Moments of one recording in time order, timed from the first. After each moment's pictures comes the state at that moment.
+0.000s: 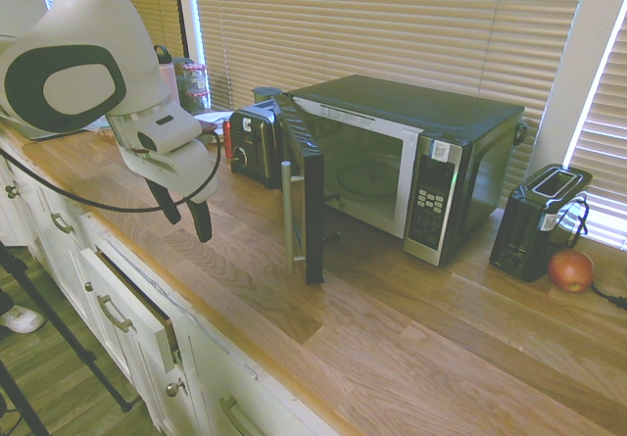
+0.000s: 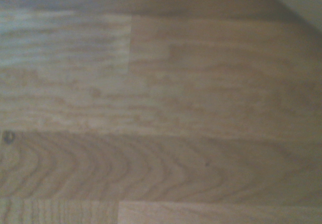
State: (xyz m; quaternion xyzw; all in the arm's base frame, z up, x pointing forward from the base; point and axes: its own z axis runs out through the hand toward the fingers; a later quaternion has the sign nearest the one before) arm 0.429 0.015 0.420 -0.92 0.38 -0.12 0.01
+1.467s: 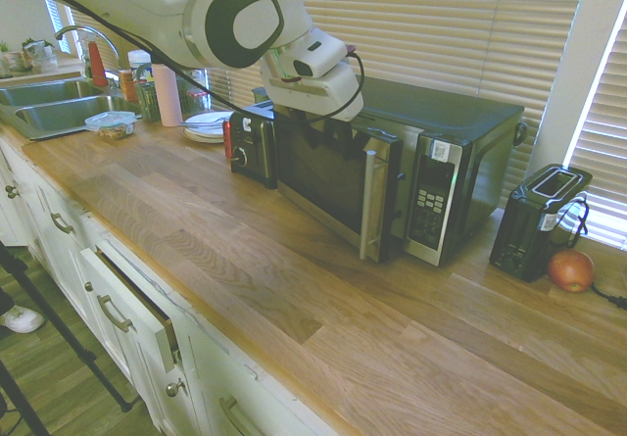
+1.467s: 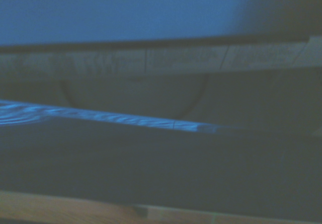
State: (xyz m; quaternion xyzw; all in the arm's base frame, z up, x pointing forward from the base) arm 0.644 -0.075 0.499 -0.87 0.44 -0.23 0.03
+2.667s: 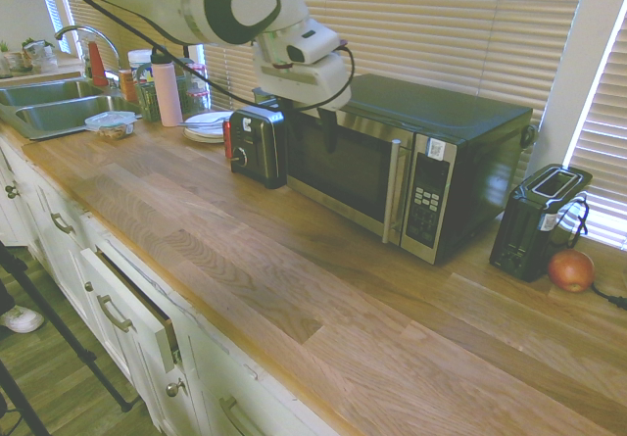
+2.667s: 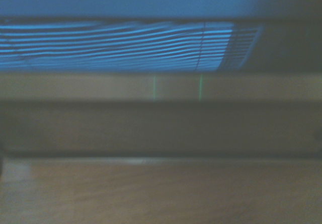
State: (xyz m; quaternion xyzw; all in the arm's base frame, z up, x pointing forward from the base) arm 0.623 -0.035 0.510 -0.88 0.44 -0.17 0.04
